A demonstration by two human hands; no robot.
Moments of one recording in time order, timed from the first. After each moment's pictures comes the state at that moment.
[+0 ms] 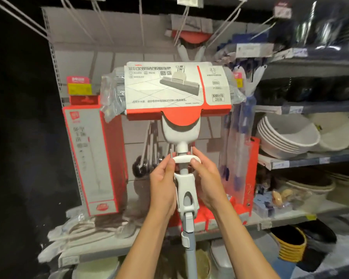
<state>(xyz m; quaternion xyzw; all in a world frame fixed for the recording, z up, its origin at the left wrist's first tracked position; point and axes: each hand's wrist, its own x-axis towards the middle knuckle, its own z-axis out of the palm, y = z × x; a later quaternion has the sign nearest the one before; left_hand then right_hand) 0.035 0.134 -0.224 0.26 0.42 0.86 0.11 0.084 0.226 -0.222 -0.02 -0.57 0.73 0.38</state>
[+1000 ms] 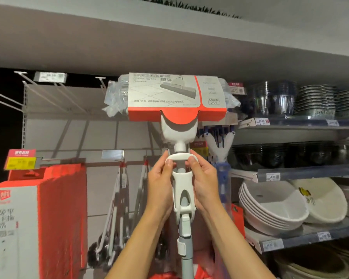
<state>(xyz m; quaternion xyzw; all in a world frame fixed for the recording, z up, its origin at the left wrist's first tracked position) 0.017 0.339 -0.056 0.37 0.39 0.84 0.02 0.079 0.411 -0.048 0.06 -0.52 0.69 0.50</state>
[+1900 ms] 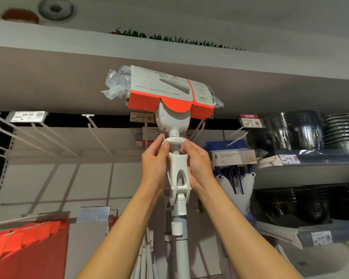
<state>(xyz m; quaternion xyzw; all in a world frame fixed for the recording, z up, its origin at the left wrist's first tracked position) -0.121 0.432 0.119 0.45 0.34 0.82 -0.07 -0.053 0.509 0.122 0.18 -0.51 0.69 0.48</state>
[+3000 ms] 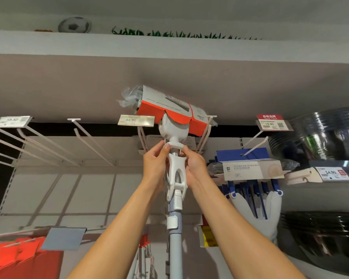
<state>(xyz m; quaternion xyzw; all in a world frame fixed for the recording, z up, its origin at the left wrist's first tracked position) -0.195 0.517 0.162 0.43 0.37 0.81 -0.14 -0.156 0.608 0.177 0.13 -0.47 0.78 0.40</state>
